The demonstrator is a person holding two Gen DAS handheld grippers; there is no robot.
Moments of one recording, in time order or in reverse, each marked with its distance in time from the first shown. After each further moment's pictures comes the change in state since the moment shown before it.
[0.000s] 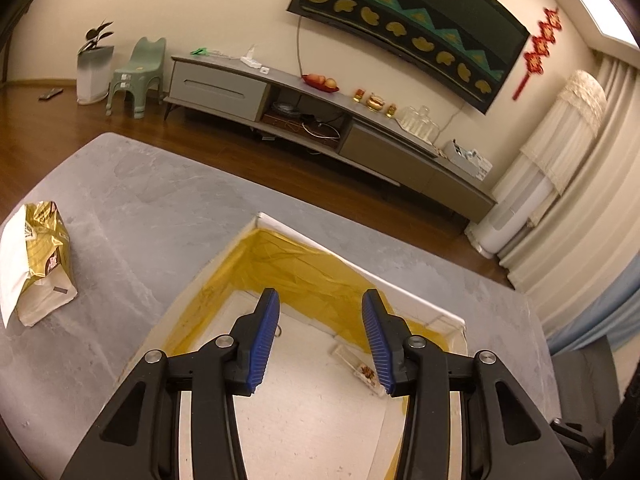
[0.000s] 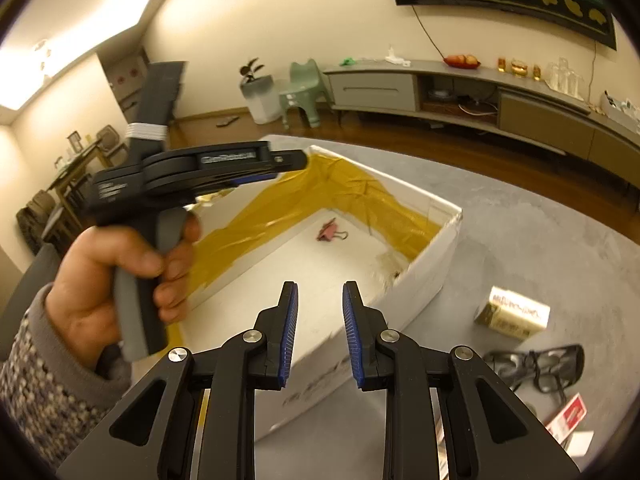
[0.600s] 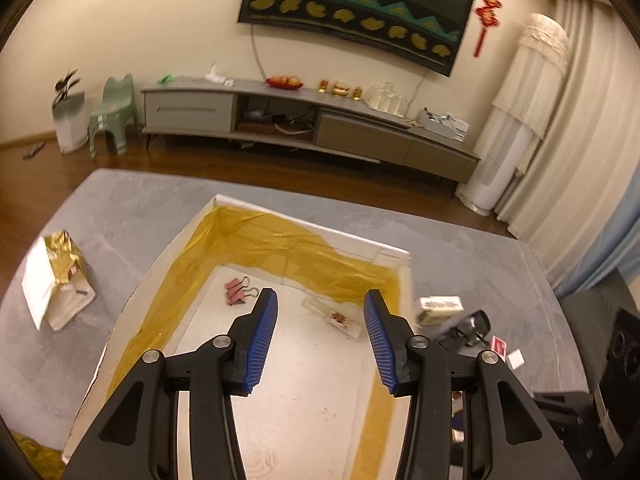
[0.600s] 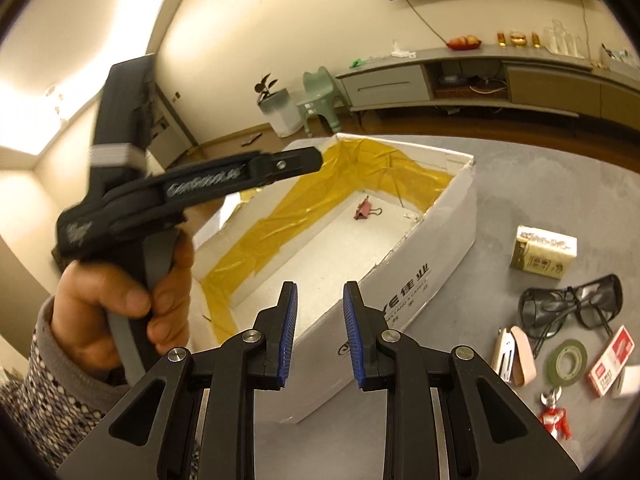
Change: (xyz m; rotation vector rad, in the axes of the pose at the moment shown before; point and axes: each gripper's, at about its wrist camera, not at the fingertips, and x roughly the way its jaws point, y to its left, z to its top) left arm -0.058 -0.064 -0.039 0.209 0.004 0.023; right arm -0.027 0.002 -0.030 0.152 -0.037 0.135
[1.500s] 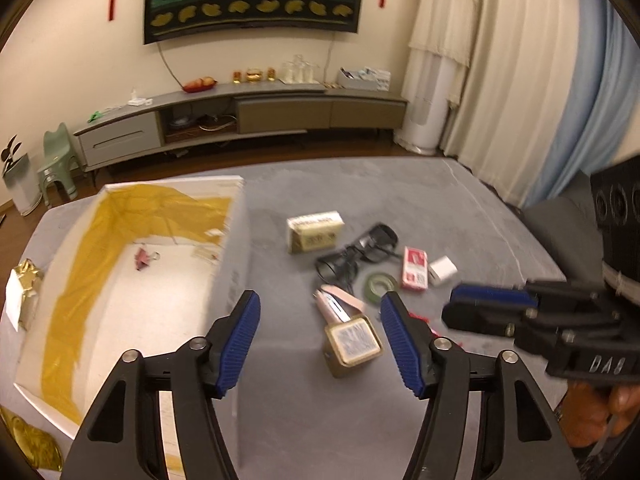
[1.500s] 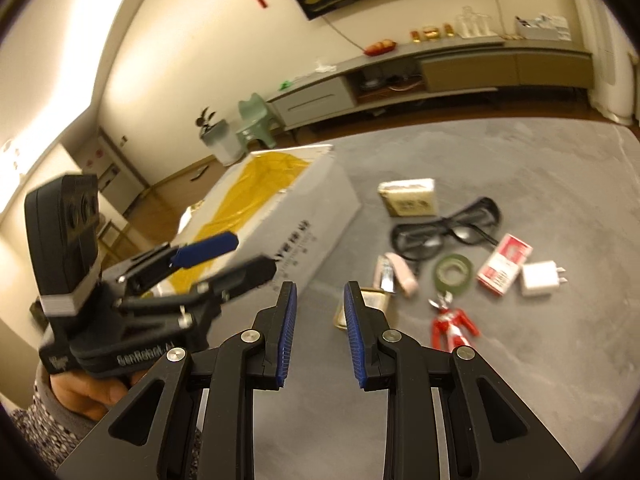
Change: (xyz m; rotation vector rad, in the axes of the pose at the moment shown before) left arm -0.021 -0.142 -0.087 0.274 0.088 -0.108; right arm -0.120 -0.051 -0.065 0.185 -0.069 -0.186
